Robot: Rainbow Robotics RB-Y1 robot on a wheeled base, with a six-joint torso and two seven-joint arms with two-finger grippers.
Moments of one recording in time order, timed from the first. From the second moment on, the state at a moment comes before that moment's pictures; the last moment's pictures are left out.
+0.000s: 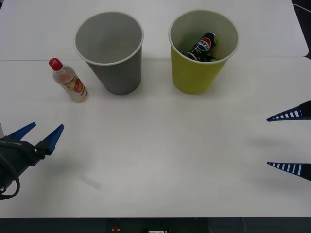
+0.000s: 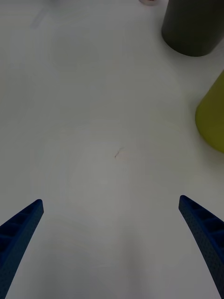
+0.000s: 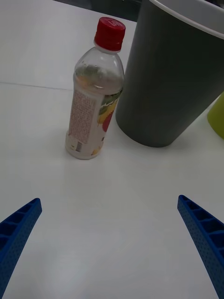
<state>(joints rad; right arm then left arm) 0.26 -1.13 -0.26 -2.01 1.31 -1.13 -0.09 0.46 0.82 -0.04 -1.94 -0.68 -0.14 0.07</state>
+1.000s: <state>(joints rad) 0.26 -1.13 -0.26 -2.01 1.31 -1.13 -0.09 0.10 0.60 -0.05 -1.49 -0.54 -0.35 -0.28</state>
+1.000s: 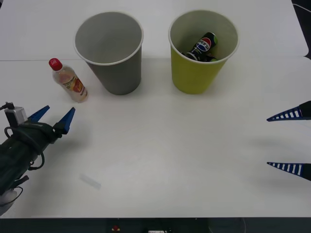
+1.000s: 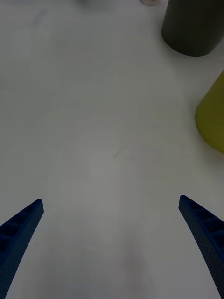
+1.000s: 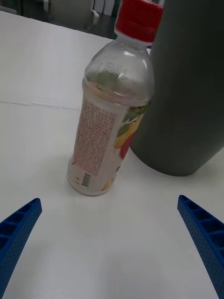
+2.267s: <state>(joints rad) 0.26 -1.13 -0.26 -2.01 1.31 -1.13 -0.09 -0.30 0.54 -0.12 -1.11 -0.49 -0.34 -0.45</state>
